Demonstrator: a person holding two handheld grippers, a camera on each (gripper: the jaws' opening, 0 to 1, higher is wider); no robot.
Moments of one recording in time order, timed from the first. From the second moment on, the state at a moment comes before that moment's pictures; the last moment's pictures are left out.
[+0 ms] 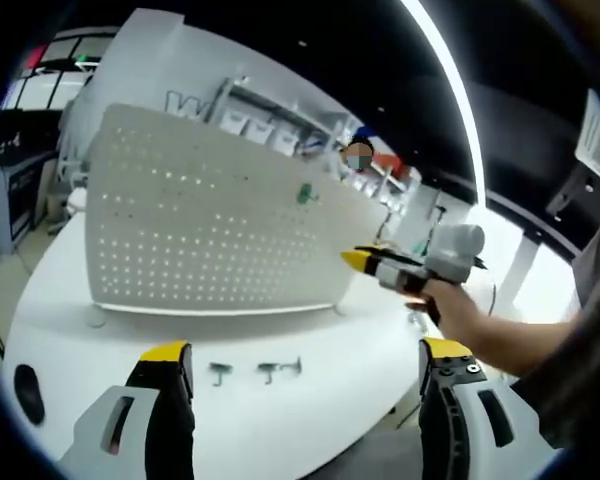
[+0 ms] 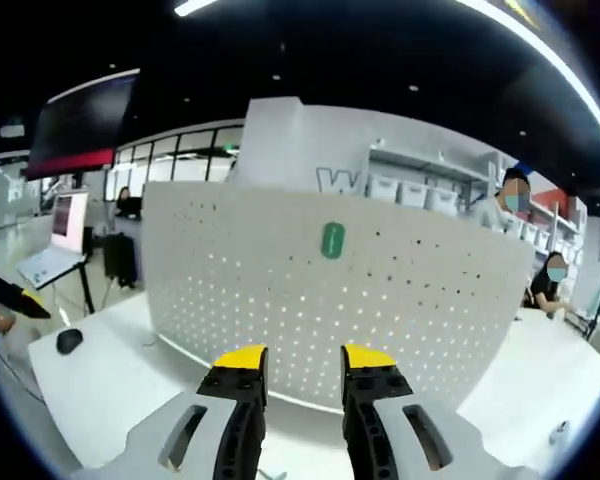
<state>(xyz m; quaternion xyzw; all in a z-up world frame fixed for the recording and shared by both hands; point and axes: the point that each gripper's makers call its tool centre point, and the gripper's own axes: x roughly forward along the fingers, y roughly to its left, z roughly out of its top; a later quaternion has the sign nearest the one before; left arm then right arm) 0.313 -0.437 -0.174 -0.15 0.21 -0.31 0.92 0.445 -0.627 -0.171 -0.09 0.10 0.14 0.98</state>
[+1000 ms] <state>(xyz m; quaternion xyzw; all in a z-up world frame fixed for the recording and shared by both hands) 0.306 -0.443 -0.191 -0.15 0.23 -0.32 0.91 0.309 -0.627 -0.277 -0.10 0.25 0.21 0.94</state>
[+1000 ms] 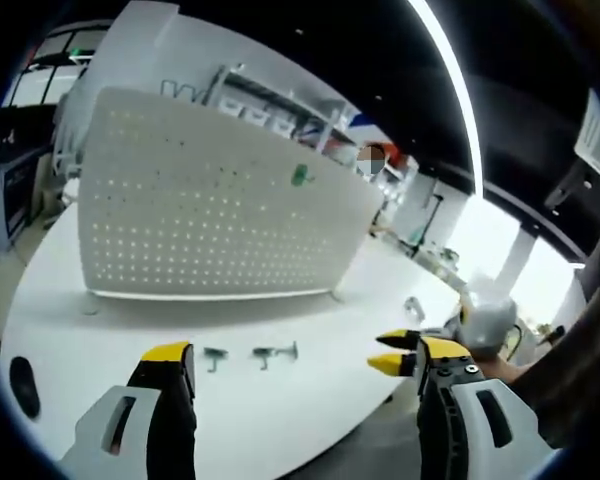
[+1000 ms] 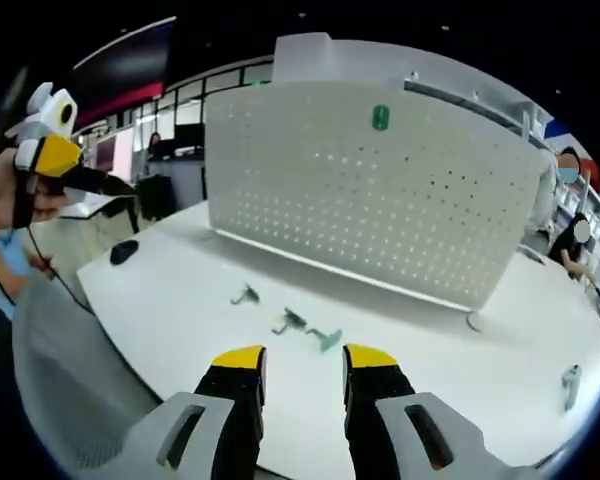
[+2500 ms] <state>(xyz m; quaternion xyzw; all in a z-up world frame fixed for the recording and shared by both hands) 0.317 -0.436 -0.218 -0.15 0.27 -0.30 0.90 0.370 -0.580 -0.320 -0.17 0.28 0.33 0.89</state>
